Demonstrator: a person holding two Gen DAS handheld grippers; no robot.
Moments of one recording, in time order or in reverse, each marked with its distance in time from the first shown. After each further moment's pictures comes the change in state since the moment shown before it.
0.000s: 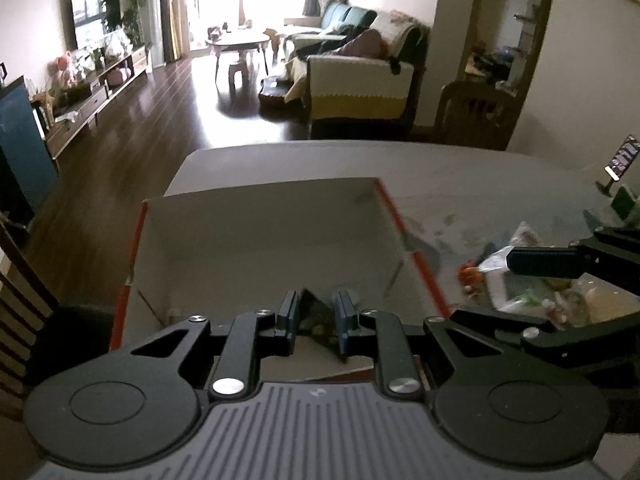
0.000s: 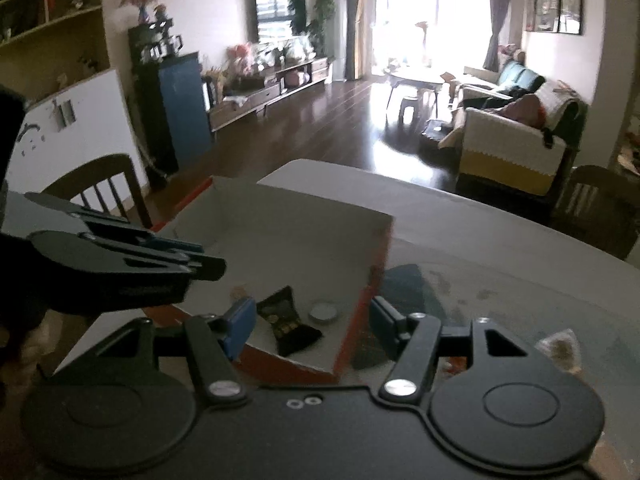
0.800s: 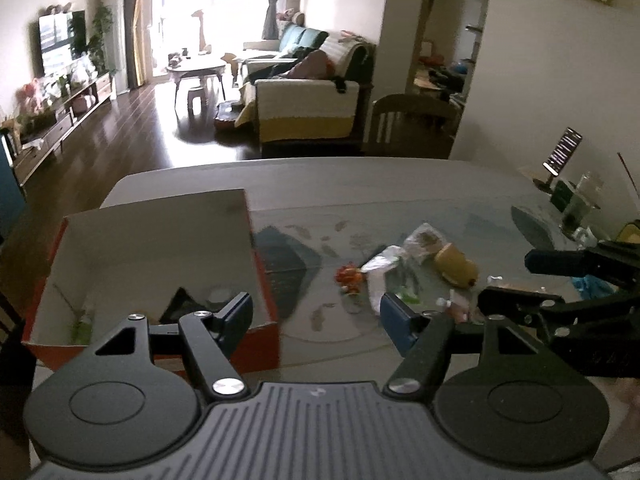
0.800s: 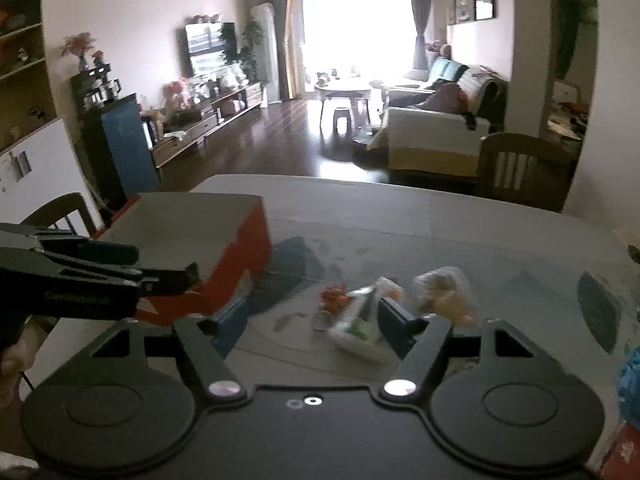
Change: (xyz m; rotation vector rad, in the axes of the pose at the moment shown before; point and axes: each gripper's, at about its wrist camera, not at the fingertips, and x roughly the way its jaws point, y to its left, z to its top) left arm -0.030 -0.127 -0.026 0.050 -0.071 -0.092; right arm -0.097 -0.100 -0.074 0.156 -0.071 -0.127
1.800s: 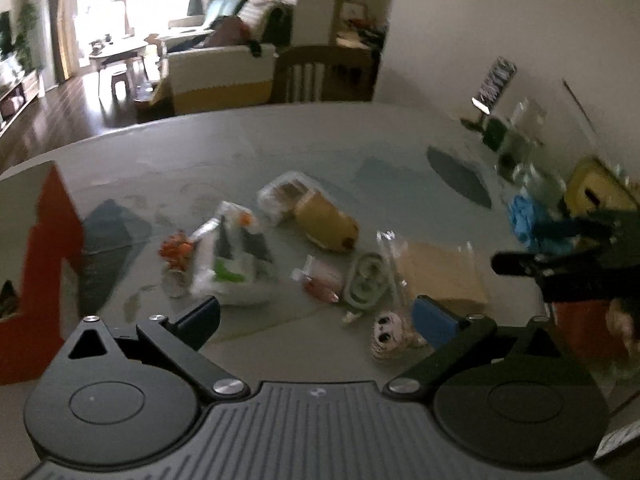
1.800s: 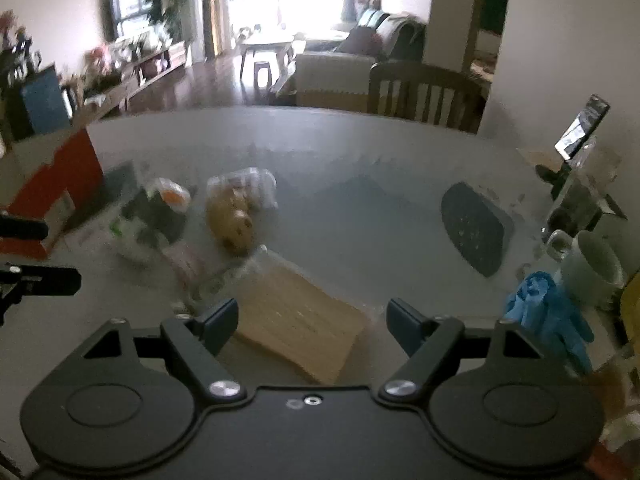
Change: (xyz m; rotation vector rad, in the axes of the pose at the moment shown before) left arm 0.107 -0.158 -0.035 0.118 0.105 -0.163; right arm 0.014 -0.208 -0.090 0.038 0.149 -0.181
